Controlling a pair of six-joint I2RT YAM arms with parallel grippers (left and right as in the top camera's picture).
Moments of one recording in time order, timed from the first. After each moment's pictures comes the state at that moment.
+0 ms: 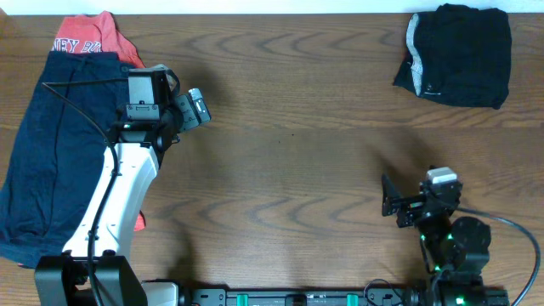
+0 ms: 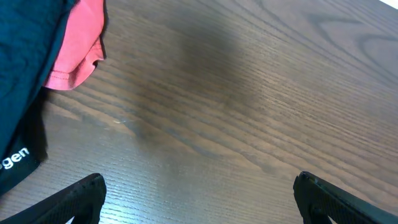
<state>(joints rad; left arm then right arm) -0.02 1.48 1.06 -0.47 0.05 -0.38 0.00 0.23 0.16 -0.19 -0.20 0.00</state>
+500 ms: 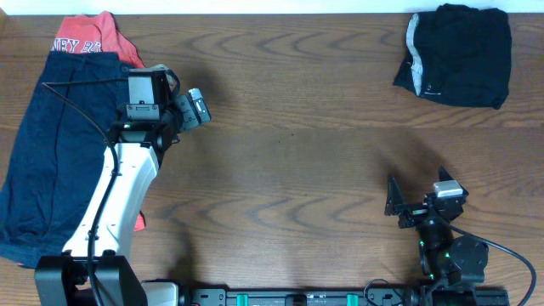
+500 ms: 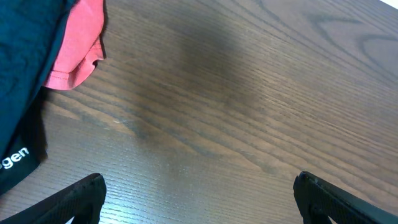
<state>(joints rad) -0.02 1.48 1.06 -0.47 0.05 -0.38 -0.02 0.01 0.05 -0.13 -0.16 0.00</state>
